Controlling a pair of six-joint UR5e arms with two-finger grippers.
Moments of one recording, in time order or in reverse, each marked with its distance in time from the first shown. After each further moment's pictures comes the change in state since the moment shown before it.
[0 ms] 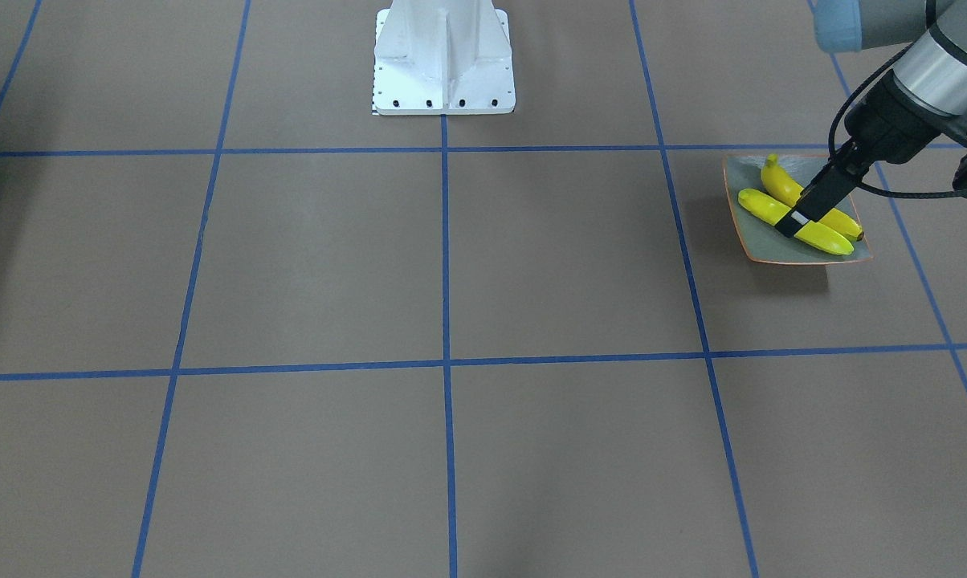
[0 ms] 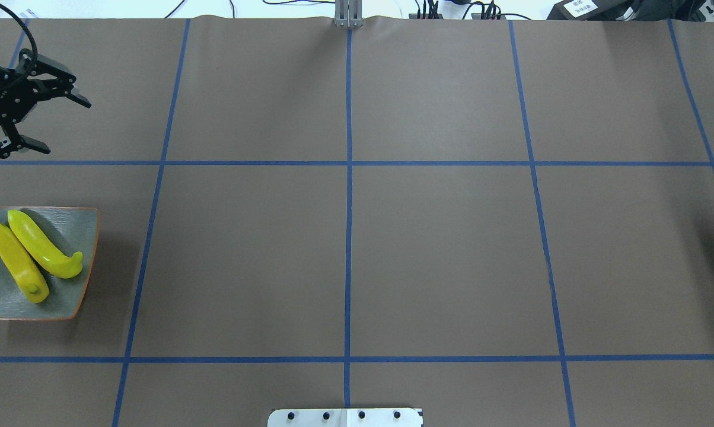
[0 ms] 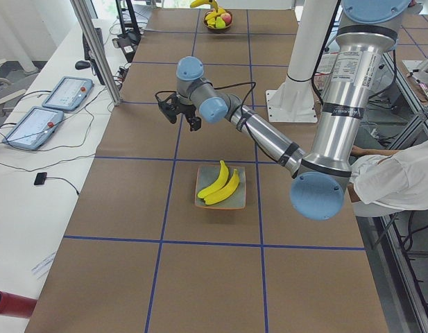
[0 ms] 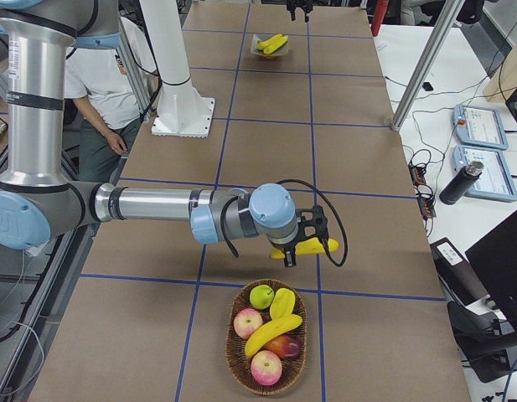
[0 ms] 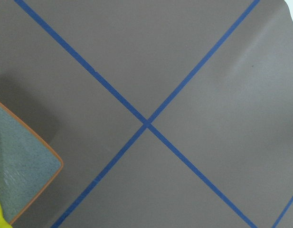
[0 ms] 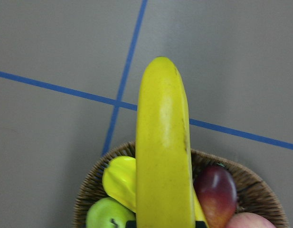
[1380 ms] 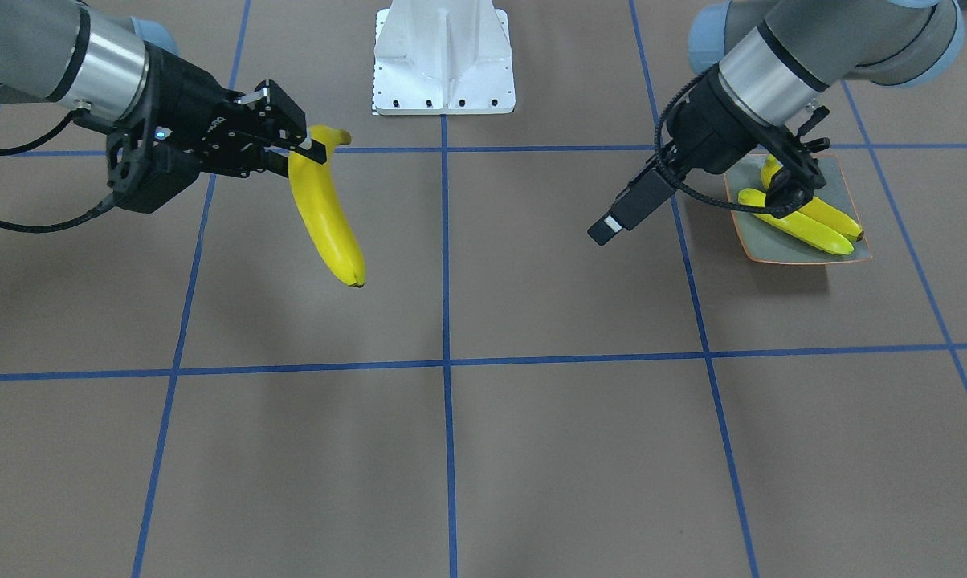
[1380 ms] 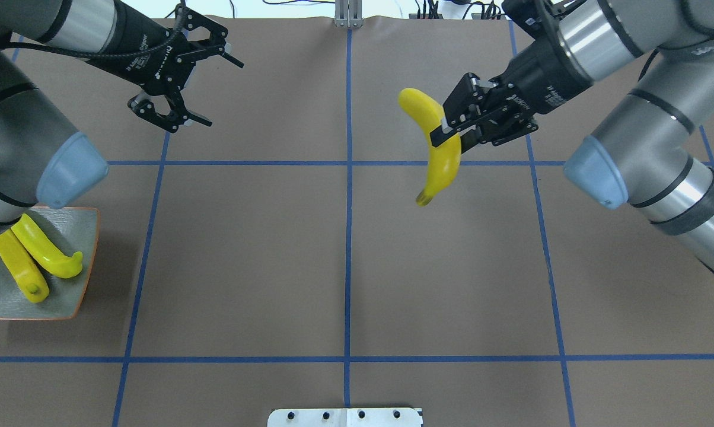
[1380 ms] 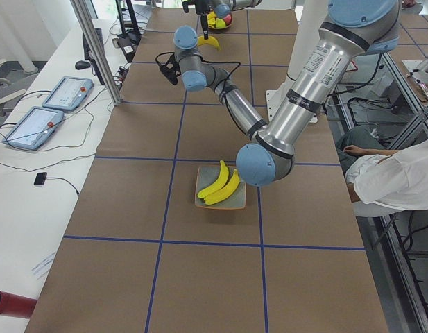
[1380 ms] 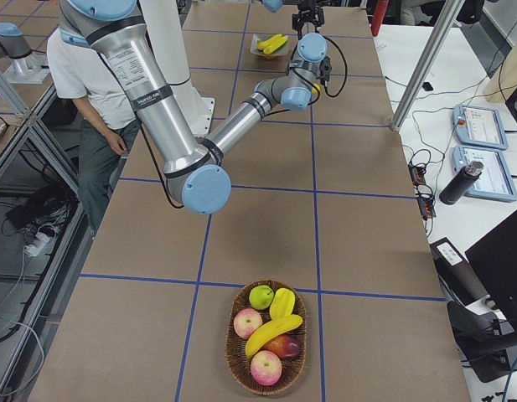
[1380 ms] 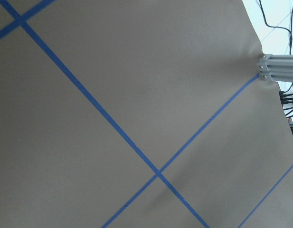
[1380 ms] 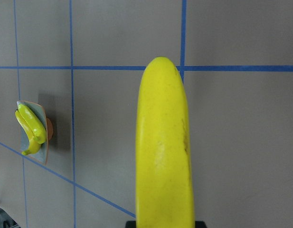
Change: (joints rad) left arm 0.168 -0.340 0.160 -0.230 0.009 -0.445; right arm -0.655 0.633 0.035 0.325 -0.021 1.208
